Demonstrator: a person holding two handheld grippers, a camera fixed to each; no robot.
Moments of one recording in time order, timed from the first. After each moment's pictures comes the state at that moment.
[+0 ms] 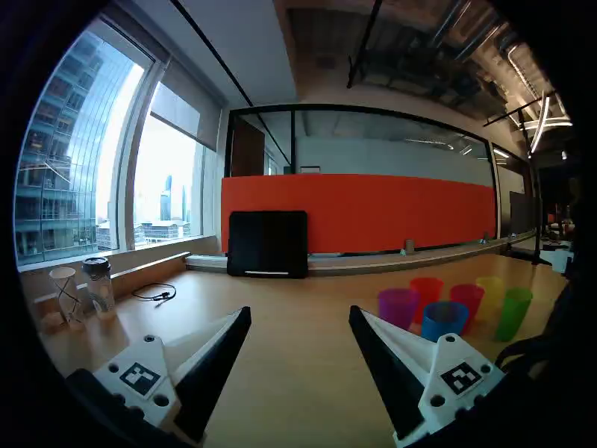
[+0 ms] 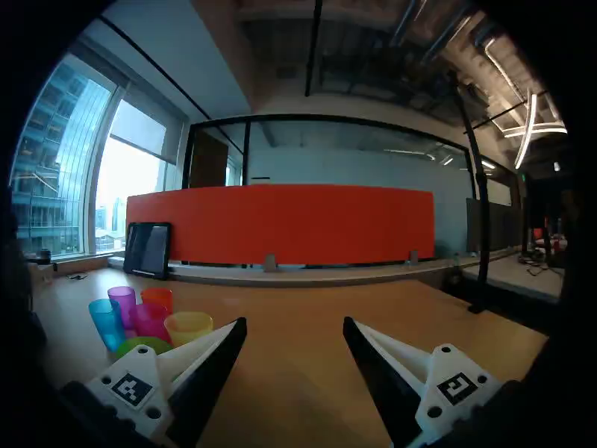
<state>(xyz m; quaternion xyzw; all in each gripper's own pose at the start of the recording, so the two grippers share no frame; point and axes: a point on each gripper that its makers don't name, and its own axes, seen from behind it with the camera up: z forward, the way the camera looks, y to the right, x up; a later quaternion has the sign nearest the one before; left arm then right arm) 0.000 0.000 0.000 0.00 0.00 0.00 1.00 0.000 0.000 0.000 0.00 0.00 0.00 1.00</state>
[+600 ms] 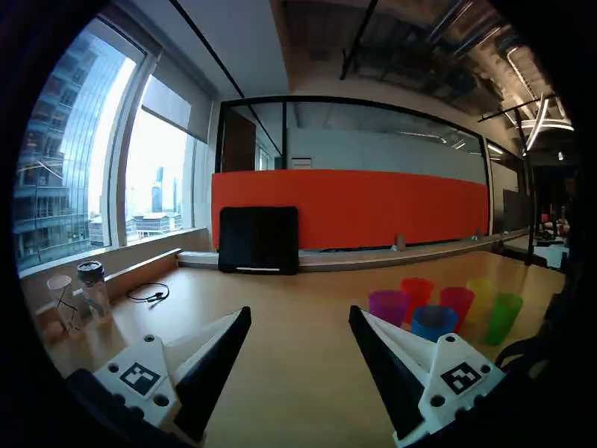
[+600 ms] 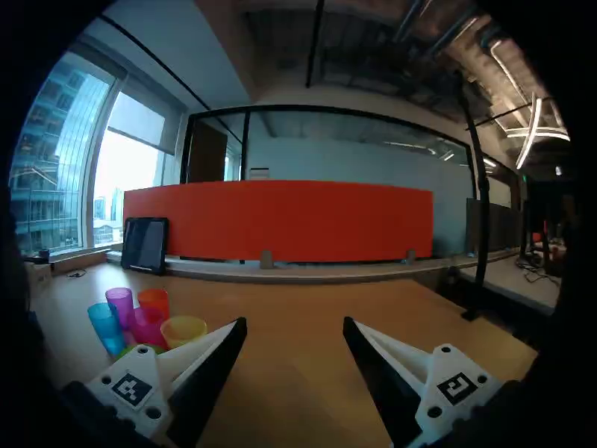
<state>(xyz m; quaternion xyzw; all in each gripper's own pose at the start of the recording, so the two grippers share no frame) 0.020 0.011 0.001 -0.03 -0.03 0.00 1.00 0.025 0.011 0.003 0.00 -0.03 -0.01 1.00</state>
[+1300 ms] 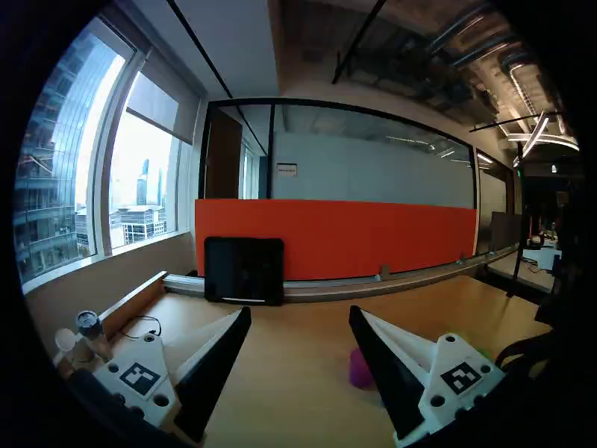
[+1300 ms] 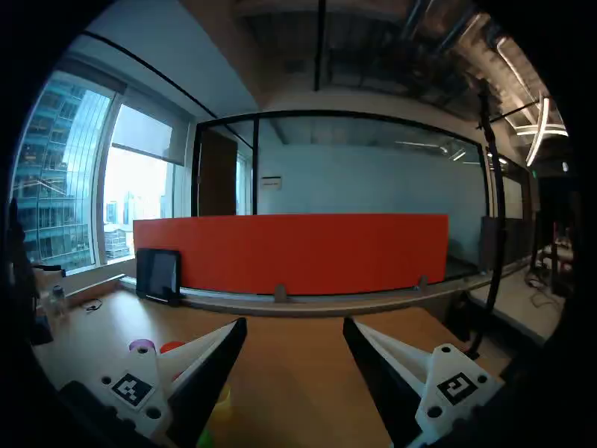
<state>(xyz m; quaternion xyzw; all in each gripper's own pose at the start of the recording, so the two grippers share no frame) 0.149 0.013 0.025 -0.07 -0.03 -0.02 1.00 0.160 0.000 0.023 0.03 -0.03 0.00 1.00</state>
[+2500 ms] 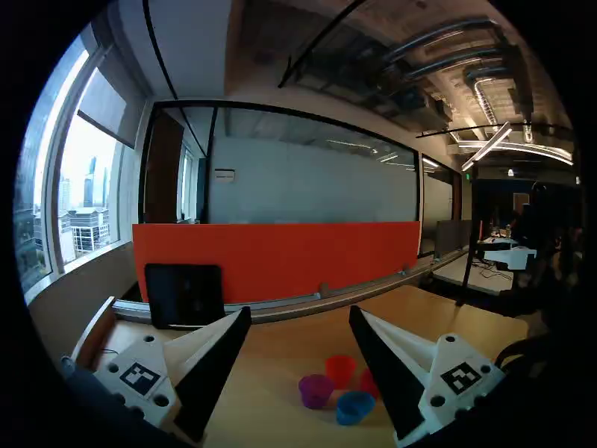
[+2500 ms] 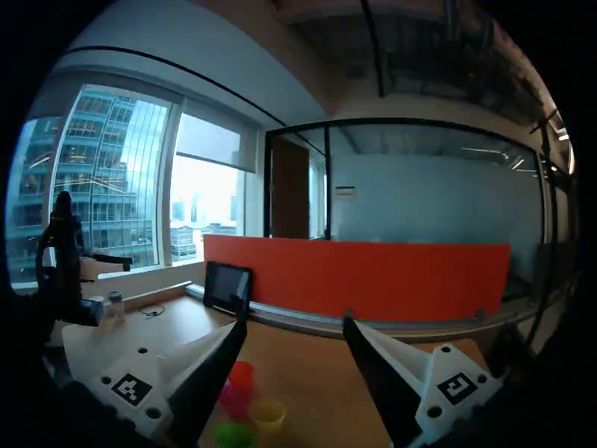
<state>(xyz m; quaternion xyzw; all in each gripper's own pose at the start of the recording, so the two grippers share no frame) 0.230 0.073 0.032 -0.22 -0.03 -0.02 0.97 0.239 -0.068 0.005 0.22 -0.02 -0.01 0.98</state>
